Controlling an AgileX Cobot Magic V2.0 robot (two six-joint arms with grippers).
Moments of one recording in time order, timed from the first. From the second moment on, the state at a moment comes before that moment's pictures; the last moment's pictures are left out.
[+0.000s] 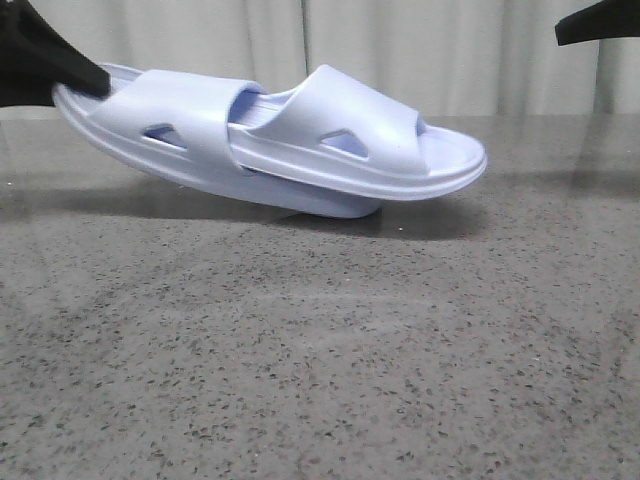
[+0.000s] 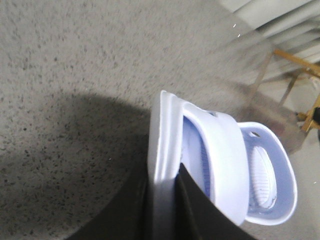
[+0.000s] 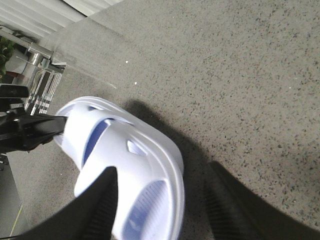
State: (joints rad) left arm 0.04 1.58 -1.00 -1.35 0.94 0.90; right arm -0.29 1.61 -1.22 1.28 1.19 -0.95
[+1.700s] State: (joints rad) left arm -0.22 0.86 -0.79 -0.97 0.26 1.06; right arm 0.16 0.86 -0.77 1.01 0.35 -0.92
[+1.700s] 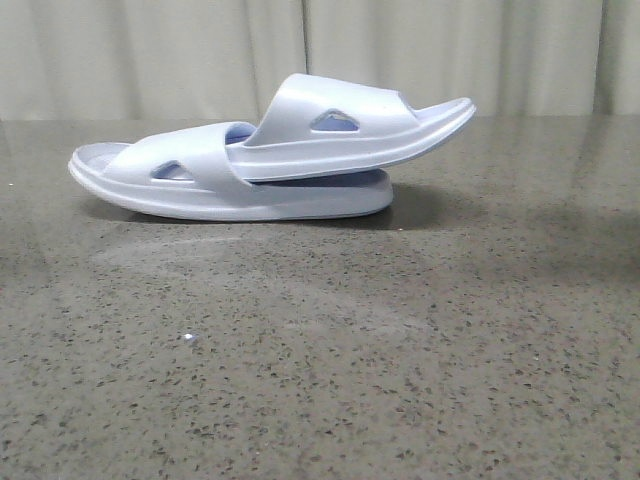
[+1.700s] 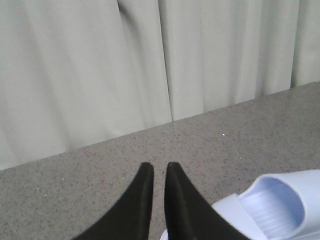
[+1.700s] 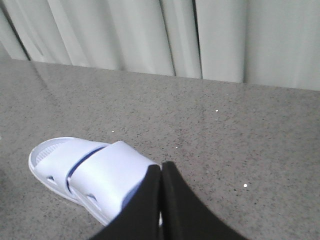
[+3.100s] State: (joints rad) left arm -0.36 0.29 -0.23 -1.26 -0.07 1.06; right arm 0.20 0.26 -0.09 1.16 0.35 -0.91
